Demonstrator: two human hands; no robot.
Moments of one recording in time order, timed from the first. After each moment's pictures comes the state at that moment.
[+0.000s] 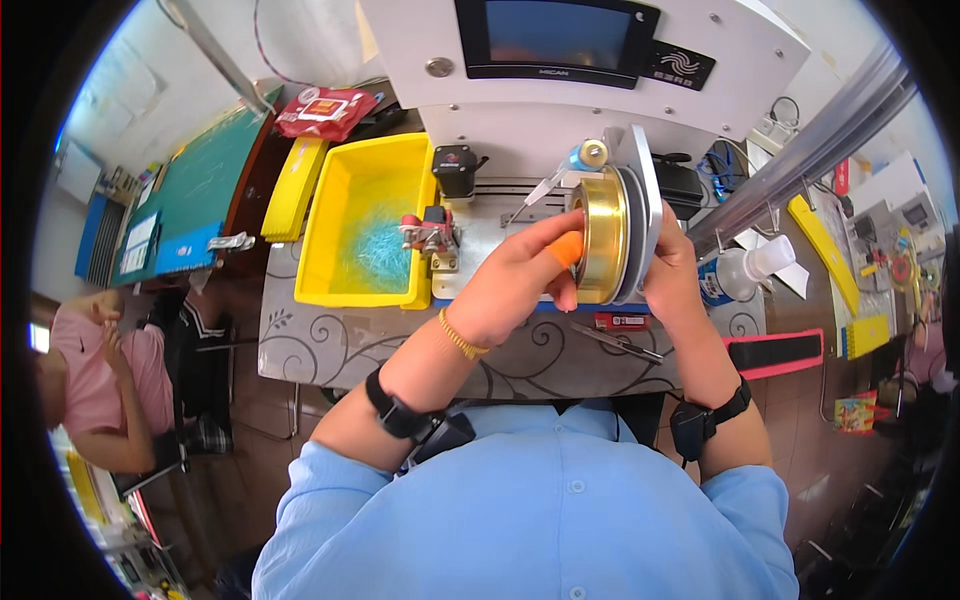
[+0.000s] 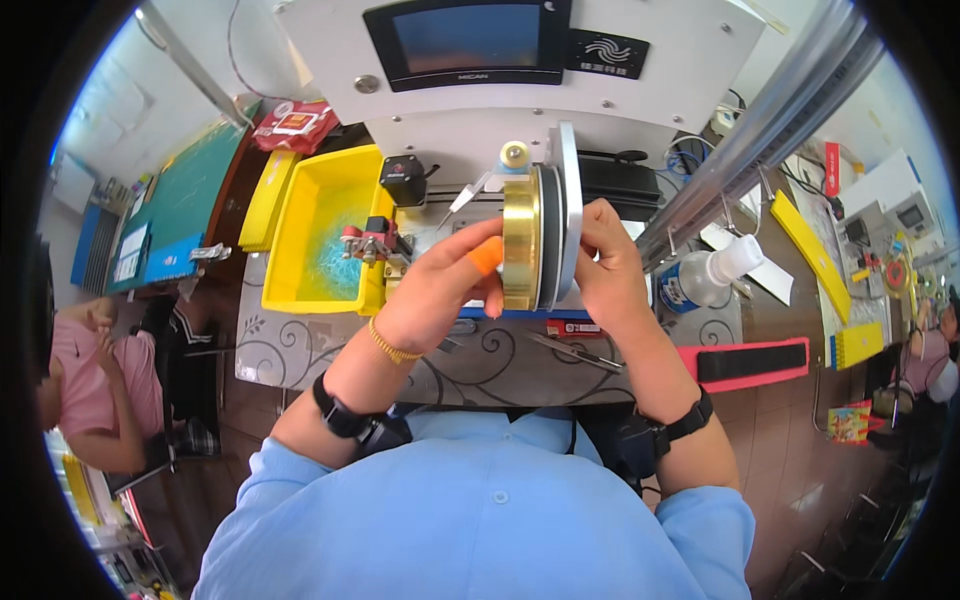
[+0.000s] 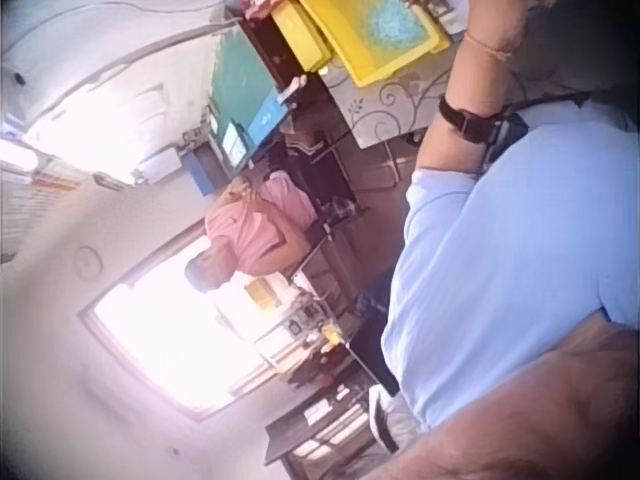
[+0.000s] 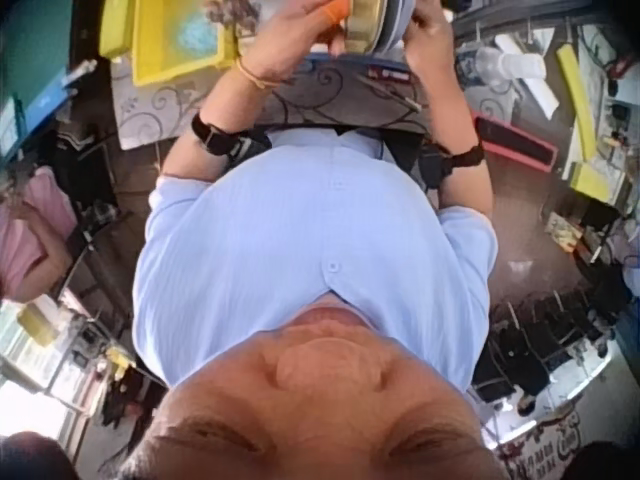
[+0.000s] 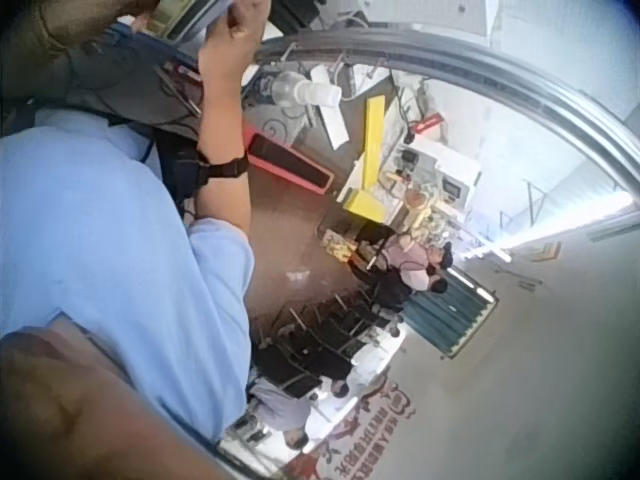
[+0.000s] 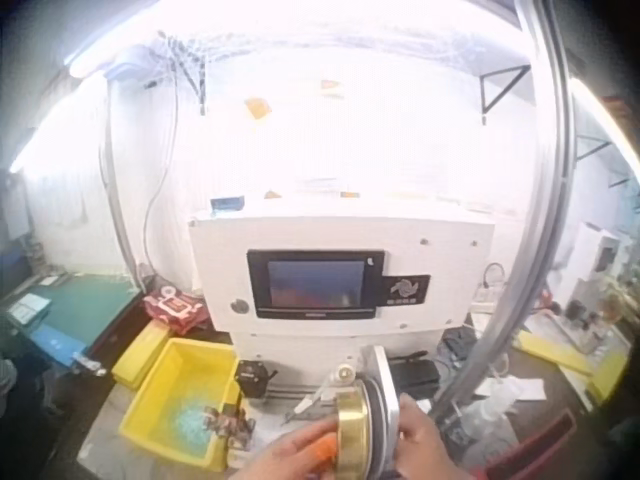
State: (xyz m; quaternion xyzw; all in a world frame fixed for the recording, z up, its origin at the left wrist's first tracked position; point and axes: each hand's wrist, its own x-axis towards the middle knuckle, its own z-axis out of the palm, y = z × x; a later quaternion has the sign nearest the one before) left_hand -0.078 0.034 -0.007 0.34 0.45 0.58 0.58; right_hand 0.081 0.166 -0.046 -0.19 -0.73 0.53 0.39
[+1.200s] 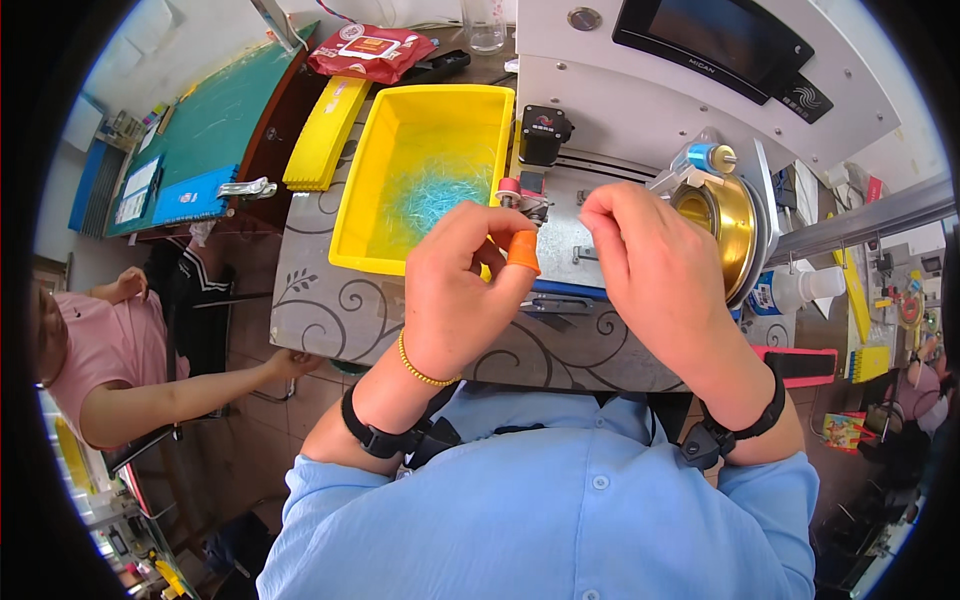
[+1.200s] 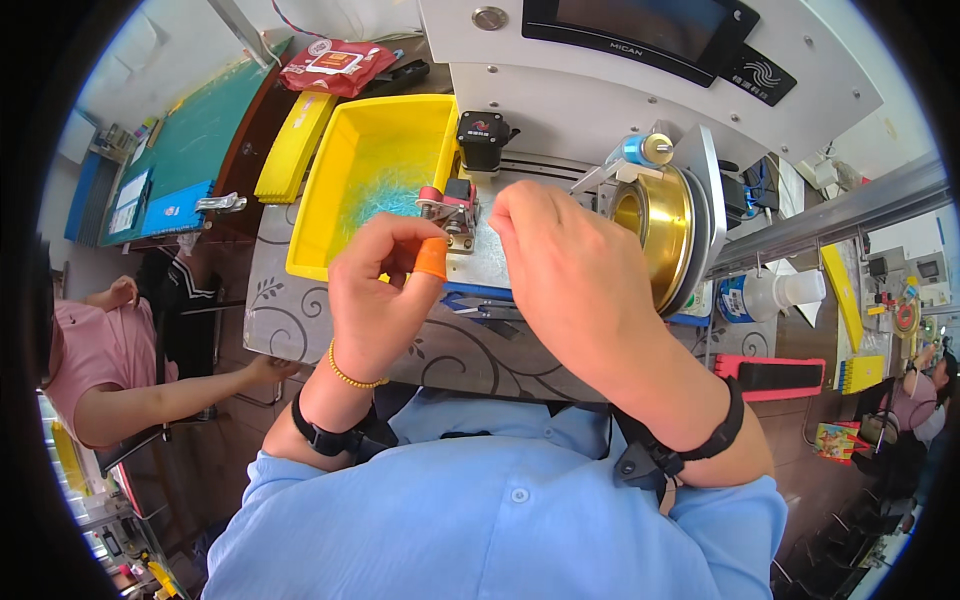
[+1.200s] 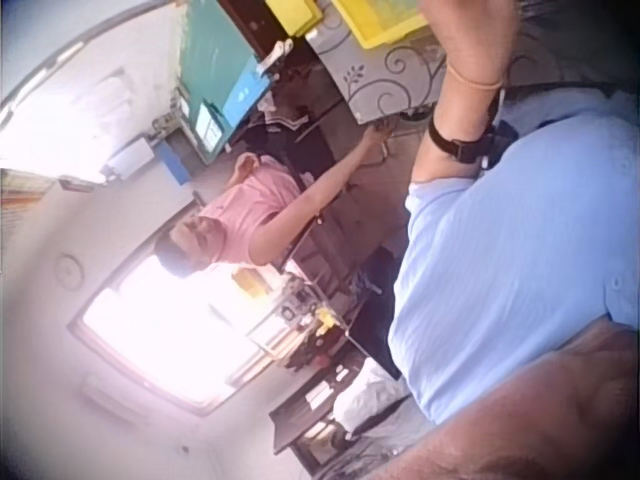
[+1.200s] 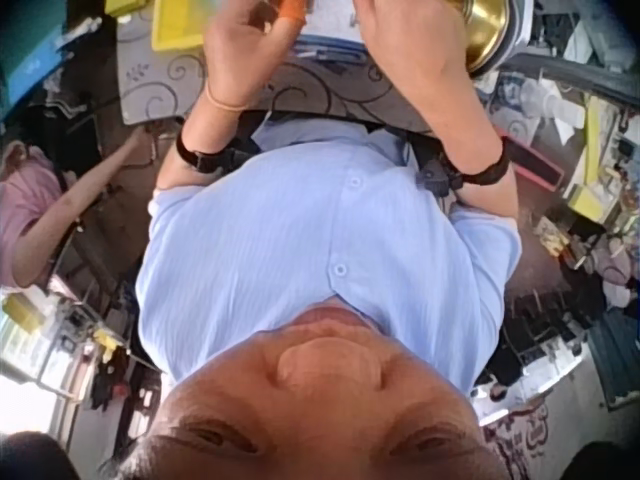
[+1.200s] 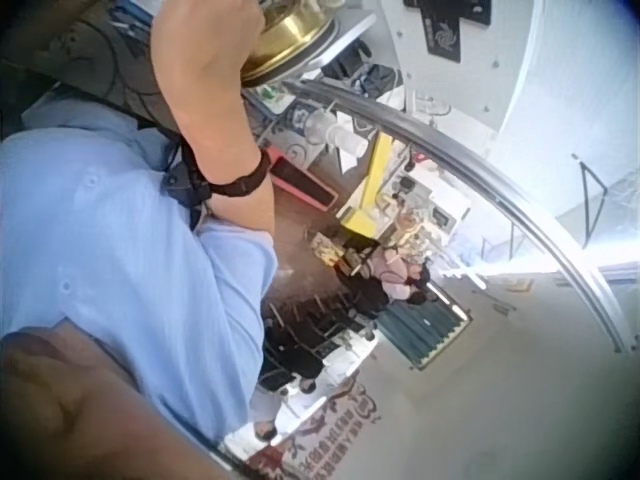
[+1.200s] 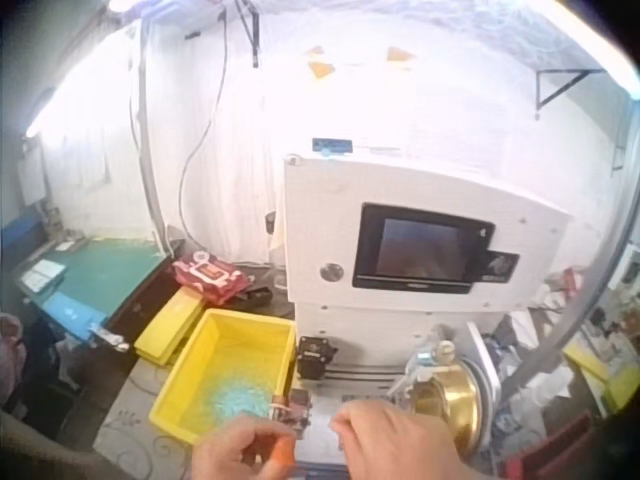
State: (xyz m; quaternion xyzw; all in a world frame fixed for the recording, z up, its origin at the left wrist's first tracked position) left_hand -0.135 -0.049 -0.007 0.43 0.70 0.56 0.07; right_hand -0.009 0.082 0.029 -0.13 -0.94 0.13 0.29
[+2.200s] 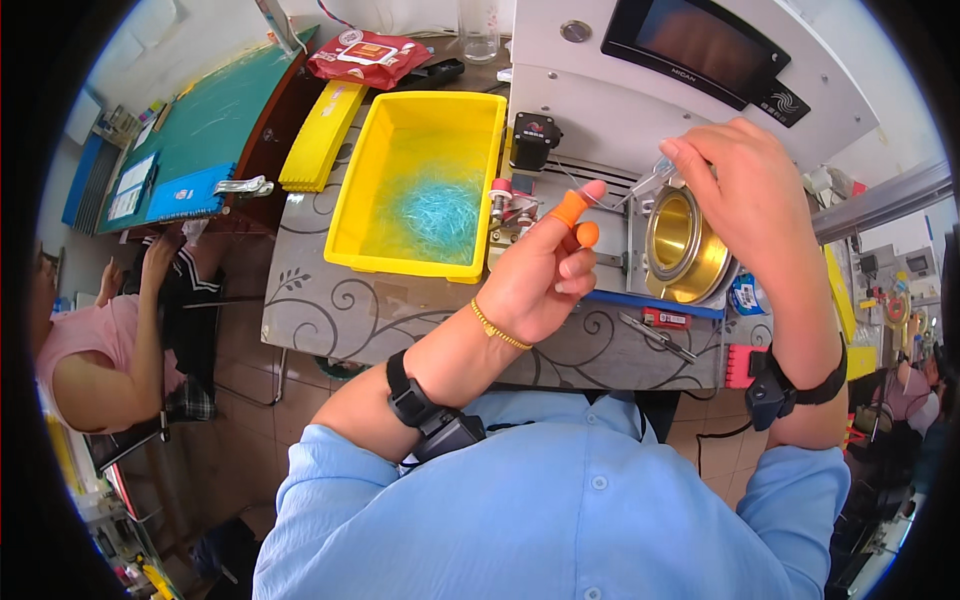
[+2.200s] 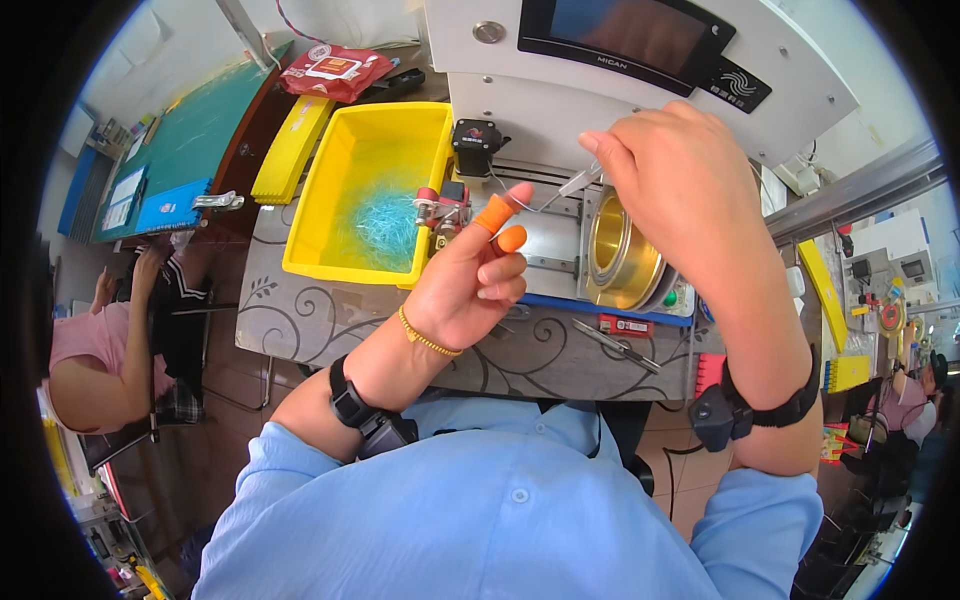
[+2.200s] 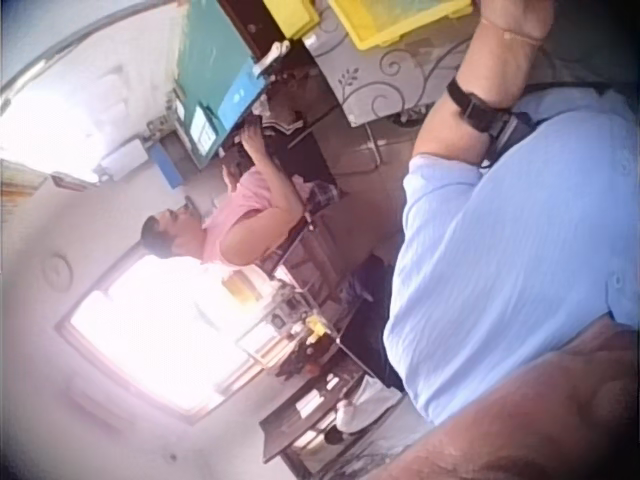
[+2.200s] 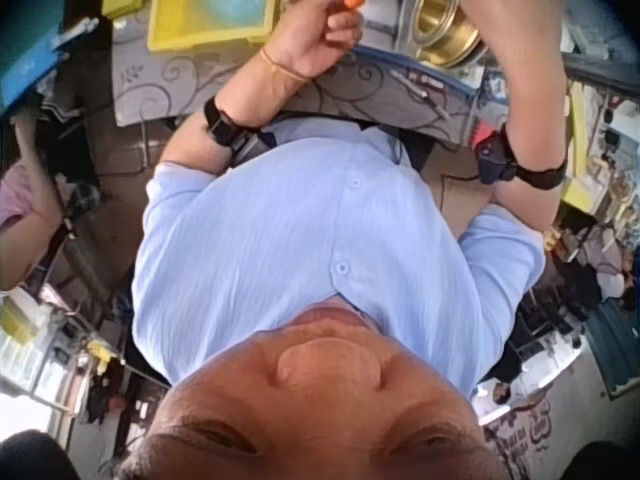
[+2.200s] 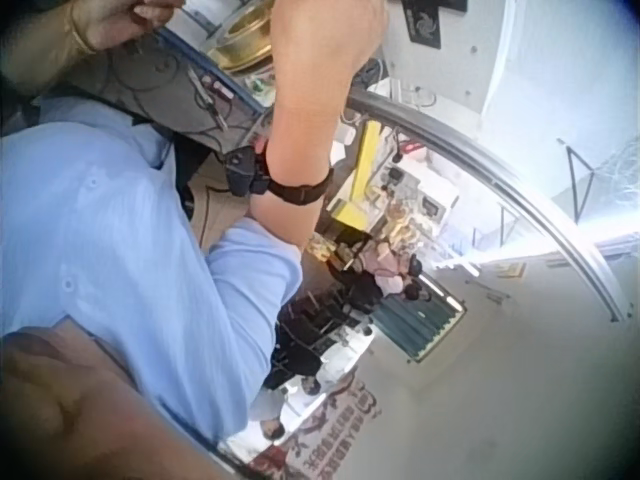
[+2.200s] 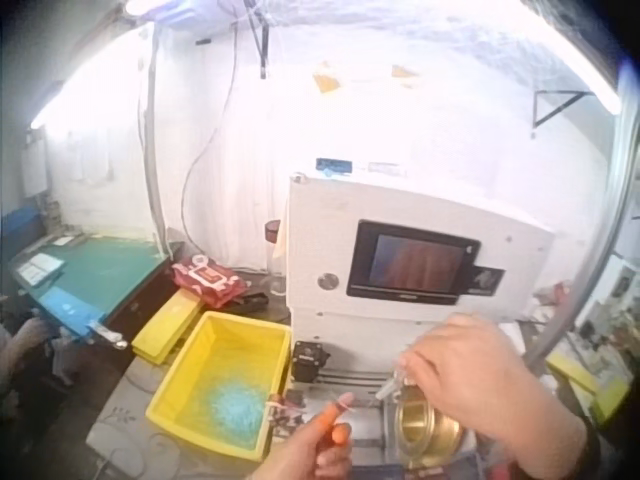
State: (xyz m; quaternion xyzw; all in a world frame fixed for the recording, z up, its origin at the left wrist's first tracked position) left_hand -0.112 0.001 -0.033 0.06 0.20 0.71 0.67; right_hand 0.007 0.150 0.091 -0.15 -0.96 -0.06 0.21
